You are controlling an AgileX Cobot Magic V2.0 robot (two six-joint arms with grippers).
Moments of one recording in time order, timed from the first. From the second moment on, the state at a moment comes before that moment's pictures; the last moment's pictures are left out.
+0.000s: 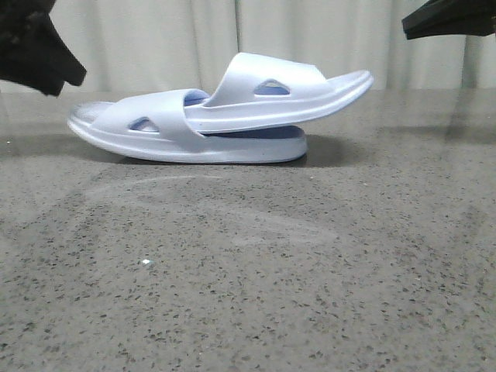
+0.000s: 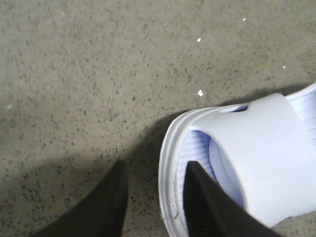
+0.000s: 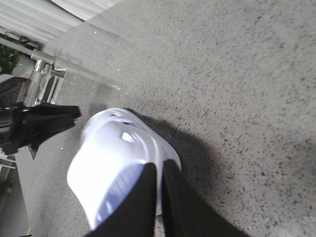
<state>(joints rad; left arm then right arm) -0.03 1.65 -1.24 -0.92 0.81 0.87 -0.25 1.75 -1.32 1.31 1.19 -0.95</state>
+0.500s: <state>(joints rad) -0.03 1.26 -1.16 -0.91 0.56 0.98 -0.23 1.38 -1.12 1.15 0.87 -0.98</state>
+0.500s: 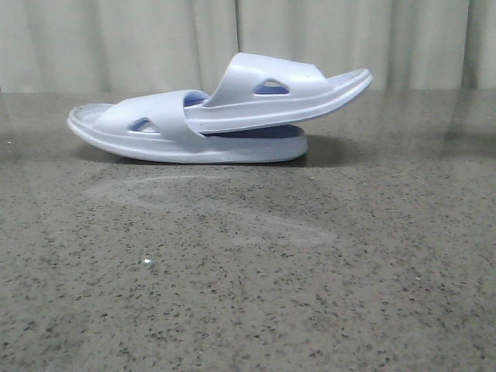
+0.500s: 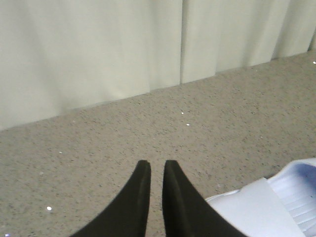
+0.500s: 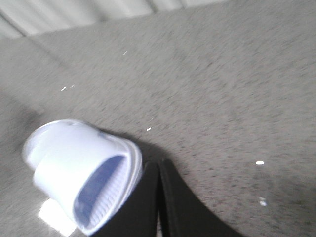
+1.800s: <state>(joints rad) -0.02 0.26 -0.31 -1.27 0.34 1.26 -0.18 0.34 -0.19 1.44 0.56 -1.35</state>
